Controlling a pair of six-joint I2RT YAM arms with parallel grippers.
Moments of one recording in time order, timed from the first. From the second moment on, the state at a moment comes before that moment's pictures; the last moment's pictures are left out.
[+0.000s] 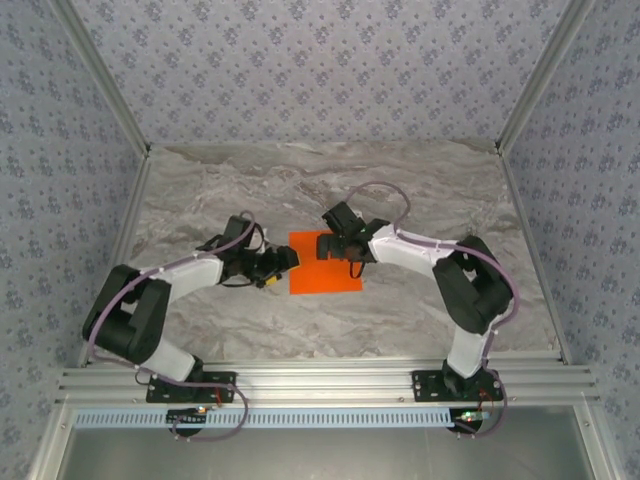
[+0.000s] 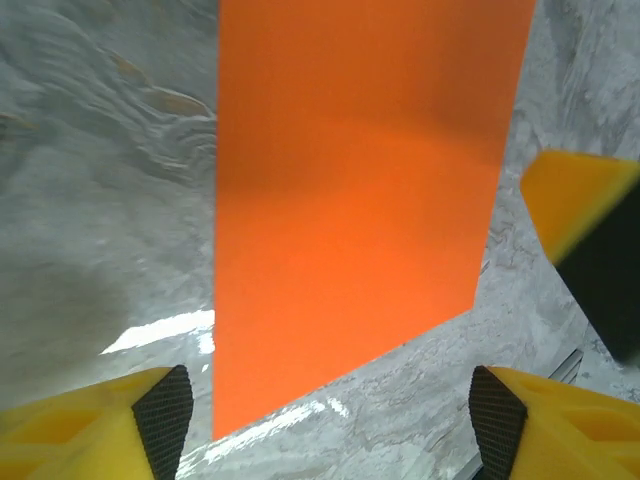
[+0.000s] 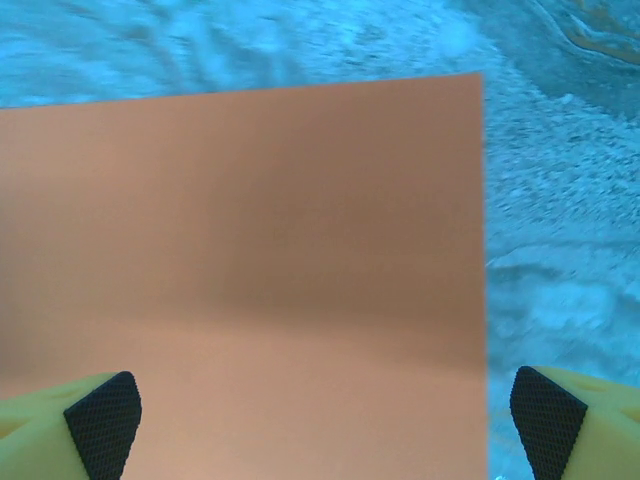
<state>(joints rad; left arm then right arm) -0.44 1.53 0.71 -0.14 0.55 -0.81 0.70 1.82 1.17 -0.46 0.16 0.64</state>
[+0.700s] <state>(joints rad) -0.52 1.67 0.78 -0.08 0.51 -0.86 0.68 1.96 1.28 -0.48 0.15 0.61</state>
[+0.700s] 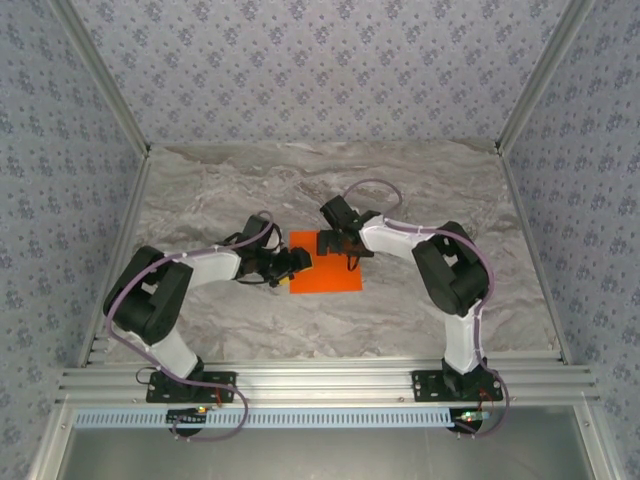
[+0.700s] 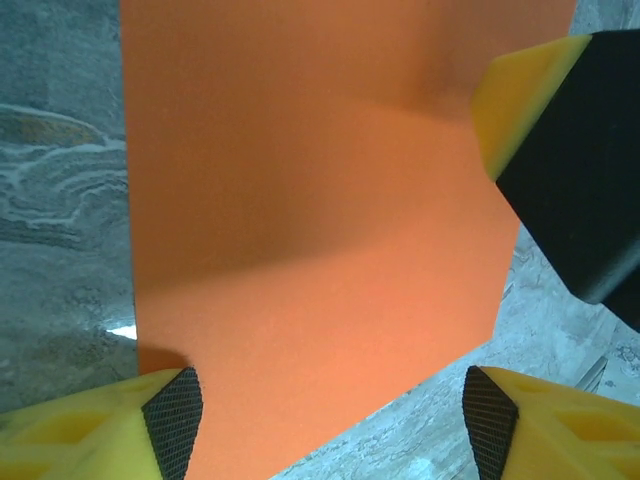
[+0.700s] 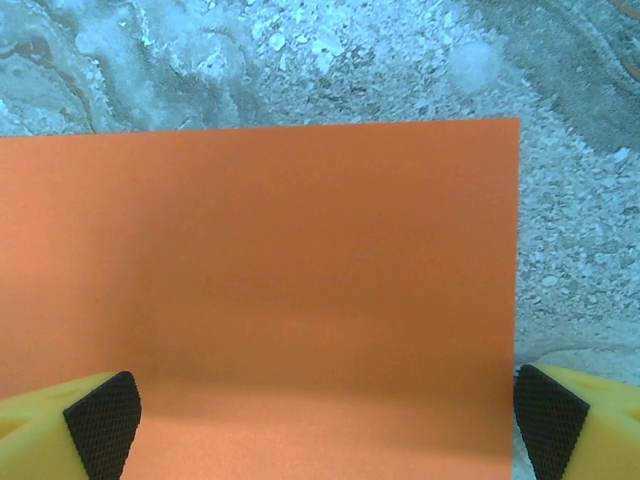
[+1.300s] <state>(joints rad) -0.52 1.67 0.78 -0.09 0.50 -0.86 0.77 1.94 1.25 -0.47 0.14 0.63</state>
